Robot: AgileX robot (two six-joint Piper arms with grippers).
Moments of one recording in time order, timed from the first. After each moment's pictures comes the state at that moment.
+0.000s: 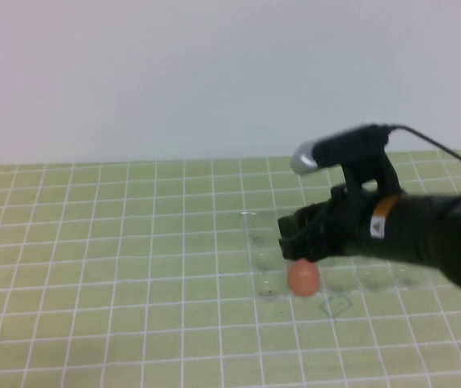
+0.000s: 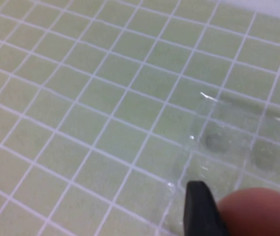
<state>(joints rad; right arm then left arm) 0.55 1.63 -0.99 0.00 0.15 0.15 0.11 0.00 0.00 -0.08 0.35 0.18</state>
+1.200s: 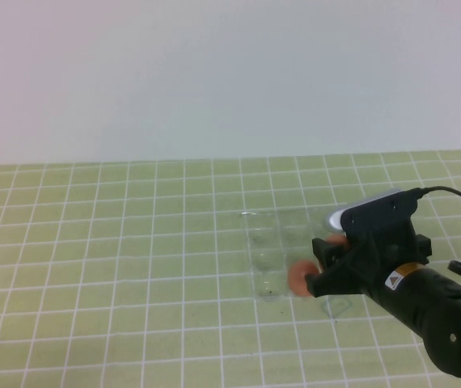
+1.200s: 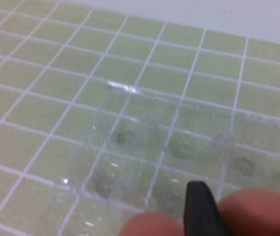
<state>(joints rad) 0.56 1.78 -0.69 0.48 -0.53 -0.30 0.11 0.00 0.00 -0.08 0.35 0.18</state>
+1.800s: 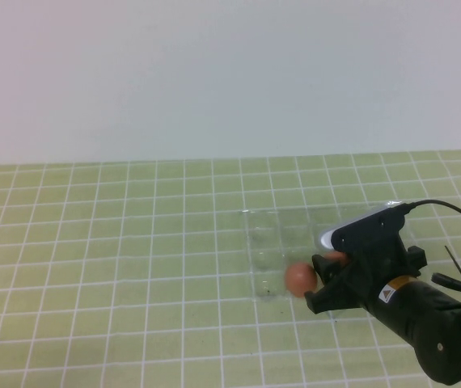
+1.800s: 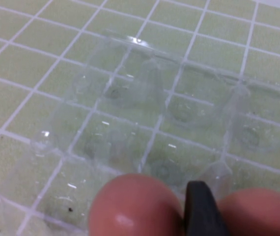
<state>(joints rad) 0.56 1.86 -0.68 0.47 -0.56 -0.34 0.11 0.00 0.00 -0.08 0.35 0.18</state>
